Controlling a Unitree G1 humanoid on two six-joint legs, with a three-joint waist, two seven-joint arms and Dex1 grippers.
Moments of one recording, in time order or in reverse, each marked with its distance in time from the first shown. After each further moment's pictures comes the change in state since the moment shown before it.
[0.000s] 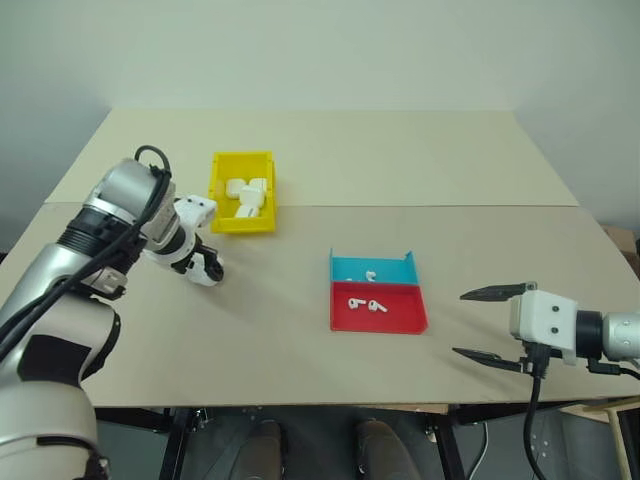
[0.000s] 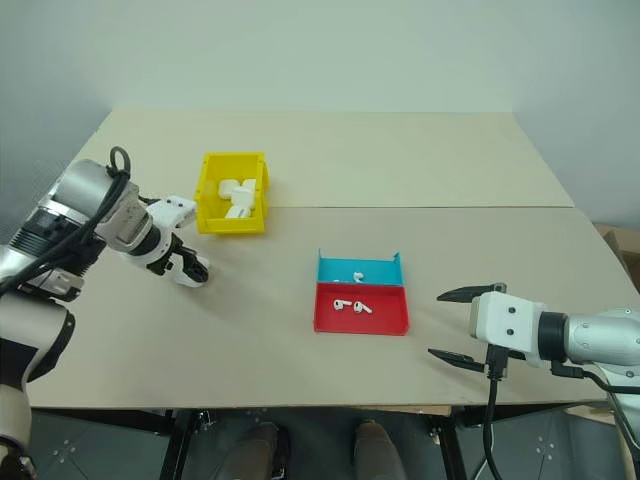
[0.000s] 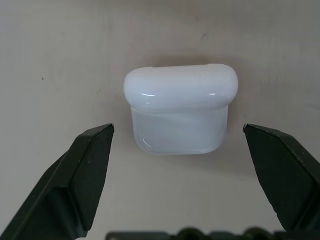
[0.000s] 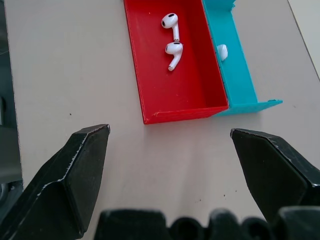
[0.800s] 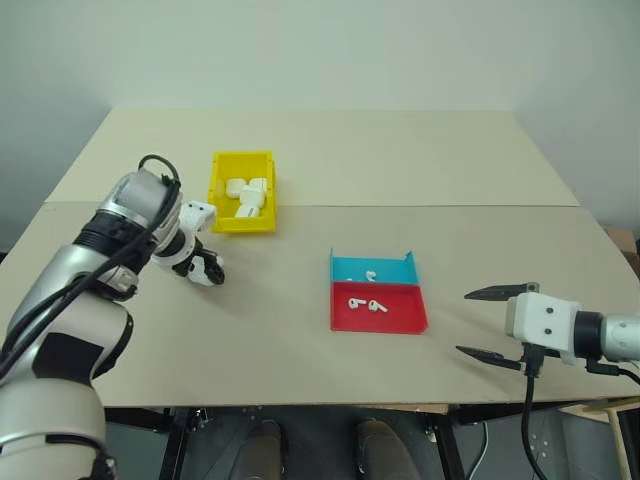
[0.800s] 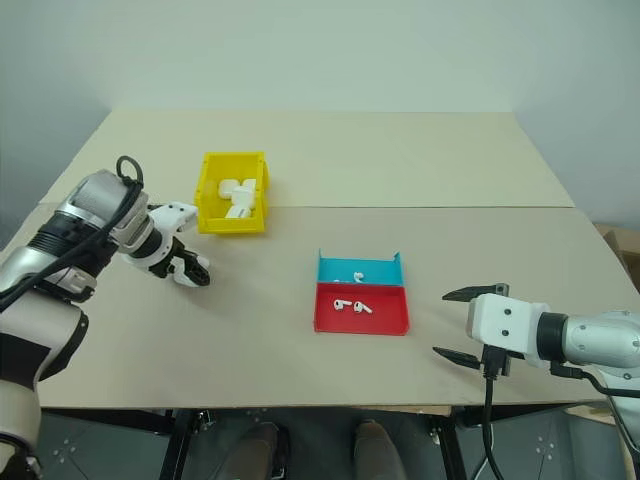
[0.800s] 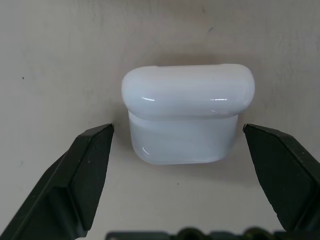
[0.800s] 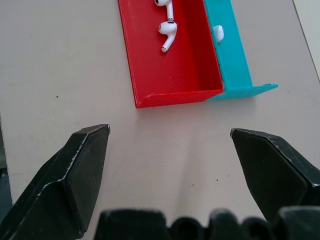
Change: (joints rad) left arm 0.007 -0.057 -0.011 0.135 0.164 -0.075 -0.165; right arm 0.004 0.000 0.001 -0.007 -0.060 0.010 -0.028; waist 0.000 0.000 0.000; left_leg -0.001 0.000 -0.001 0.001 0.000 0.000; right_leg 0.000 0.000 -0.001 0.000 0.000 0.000
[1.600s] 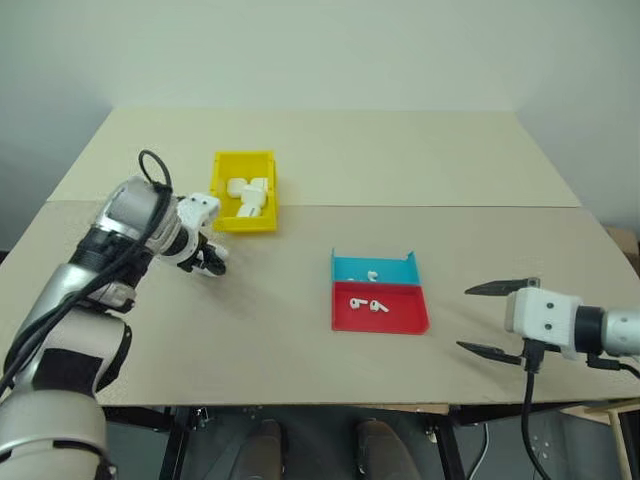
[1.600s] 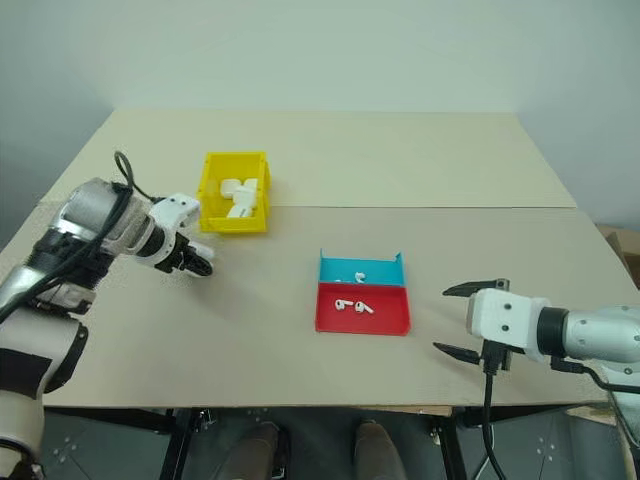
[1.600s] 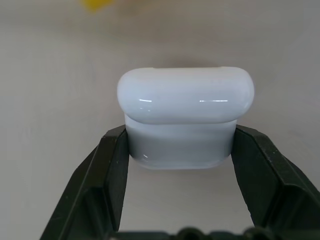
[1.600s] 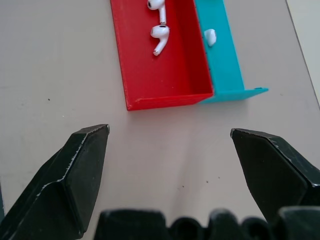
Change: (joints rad) left arm 0.164 0.062 0.264 -0.408 0.022 -0.037 0.005; right arm -0.074 -0.064 -0.009 -0.006 0.050 0.076 0.042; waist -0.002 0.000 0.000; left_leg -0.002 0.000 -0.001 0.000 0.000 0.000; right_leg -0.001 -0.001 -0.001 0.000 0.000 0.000
